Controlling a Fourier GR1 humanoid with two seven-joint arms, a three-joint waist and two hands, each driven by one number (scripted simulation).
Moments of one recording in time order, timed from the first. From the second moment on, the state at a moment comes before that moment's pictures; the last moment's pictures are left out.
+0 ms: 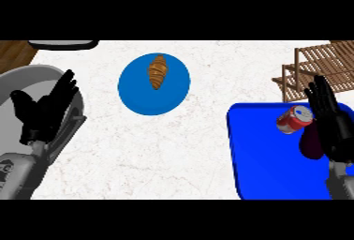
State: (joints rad) left arm -0.26 0.46 -0.11 -1.37 0.27 0.16 0.16; right arm -0.11 -0.41 0.03 -1.50 -0.26 -0.14 -0.12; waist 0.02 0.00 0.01
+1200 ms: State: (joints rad) left arm -0.10 0.35 -0.10 -1.64 0.19 0.31 0.11; right arm -0.30 -0.84 -0.24 -1.02 -0.54 0.63 -0.02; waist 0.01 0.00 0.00
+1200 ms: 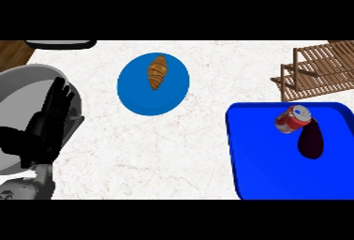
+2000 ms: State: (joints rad) left arm -0.08 0.32 -0.09 -1.63 0.16 0.30 0.09; right arm -0.40 -0.92 0.05 -1.25 -0.04 0.53 0.22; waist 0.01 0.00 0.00
